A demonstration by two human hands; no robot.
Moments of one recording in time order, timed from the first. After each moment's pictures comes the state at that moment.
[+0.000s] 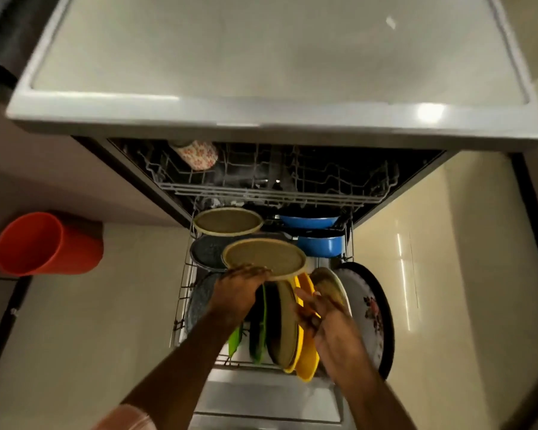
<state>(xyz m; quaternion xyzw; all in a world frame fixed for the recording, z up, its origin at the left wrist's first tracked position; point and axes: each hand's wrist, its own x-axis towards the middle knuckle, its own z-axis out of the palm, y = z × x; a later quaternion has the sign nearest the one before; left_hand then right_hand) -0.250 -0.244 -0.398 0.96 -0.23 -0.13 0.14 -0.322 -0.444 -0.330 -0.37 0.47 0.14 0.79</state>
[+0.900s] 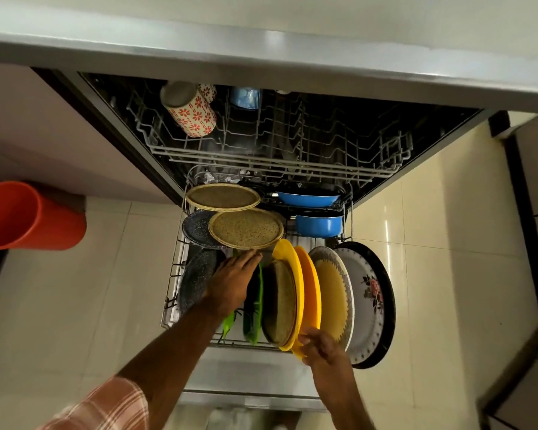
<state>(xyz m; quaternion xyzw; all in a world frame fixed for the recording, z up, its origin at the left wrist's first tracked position) -0.273 -0.231 -0.455 0.94 -0.21 -0.26 0.11 -0.434 -0.433 -0.390 -0.69 0.40 0.21 0.57</state>
